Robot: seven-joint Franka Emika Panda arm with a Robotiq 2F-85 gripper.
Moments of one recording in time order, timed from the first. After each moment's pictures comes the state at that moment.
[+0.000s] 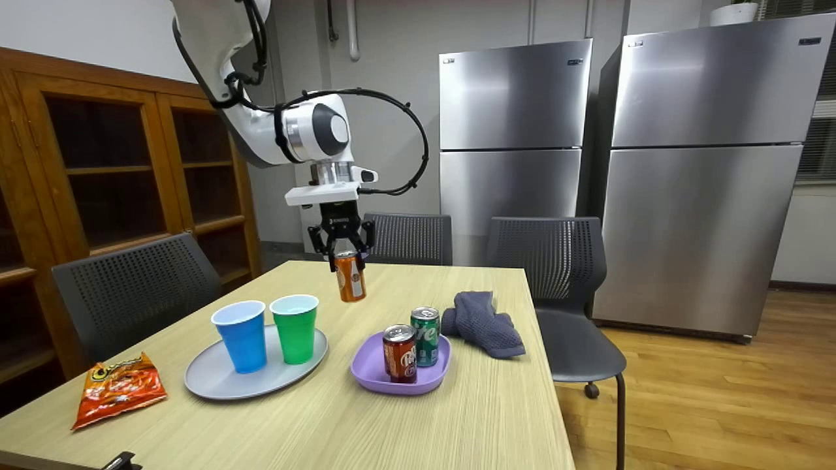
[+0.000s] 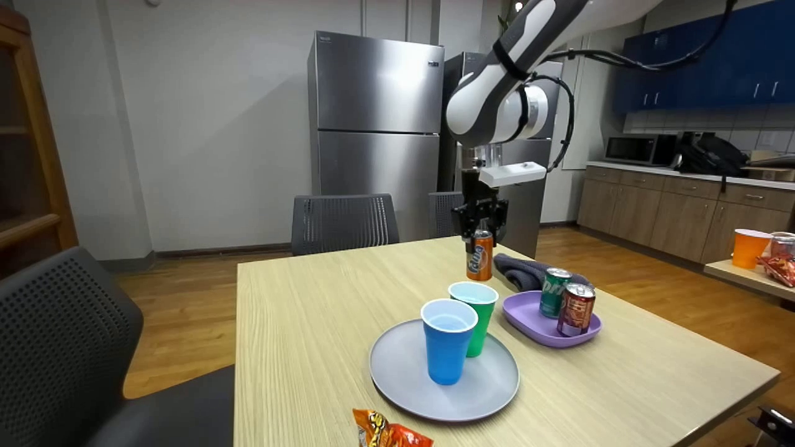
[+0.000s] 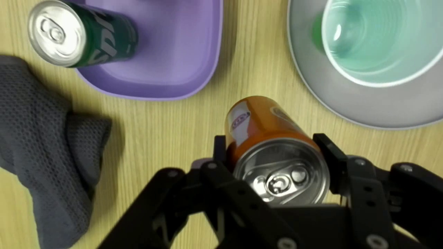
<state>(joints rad) 0.05 0.54 -0.03 -1.78 -0.12 2.27 -0.05</state>
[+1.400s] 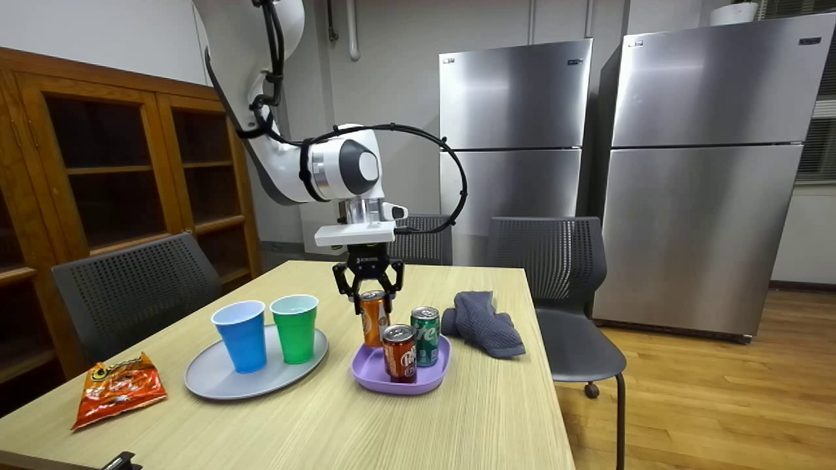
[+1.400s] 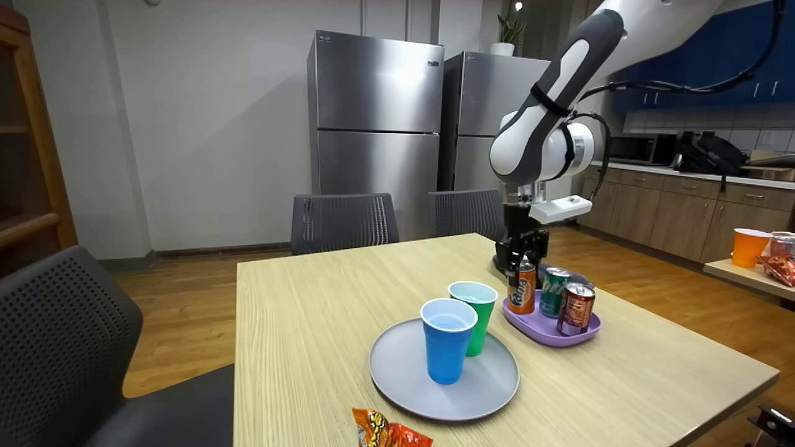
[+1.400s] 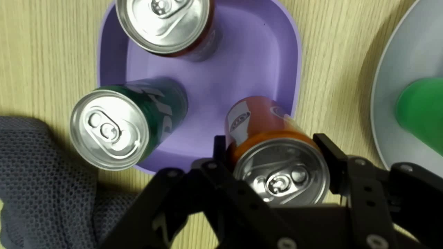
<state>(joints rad) -0.05 0.55 -0.05 -1.96 -0.13 2.43 -0.19</state>
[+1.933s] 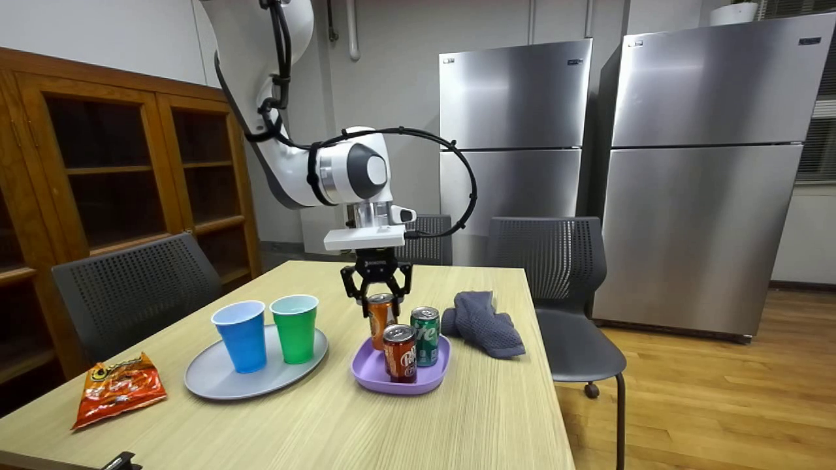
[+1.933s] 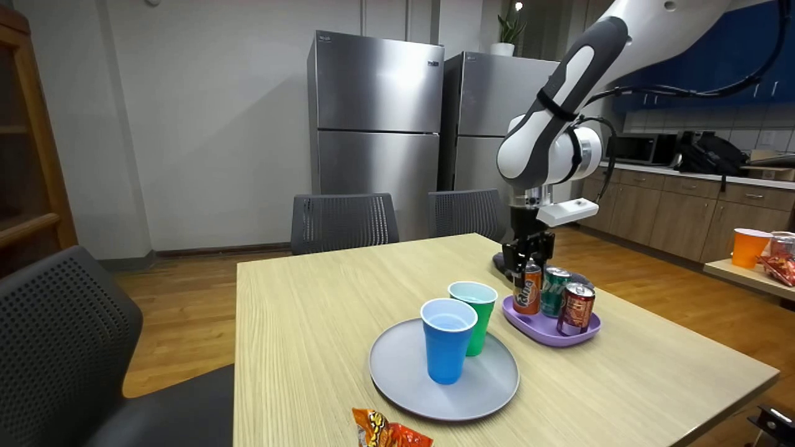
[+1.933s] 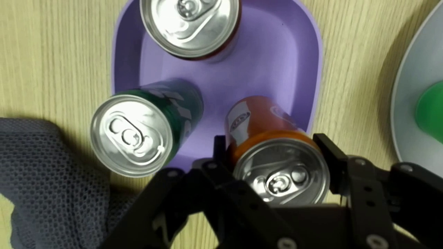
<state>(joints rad) -0.08 0.56 -0.05 -1.97 -0.13 2.45 -0.22</state>
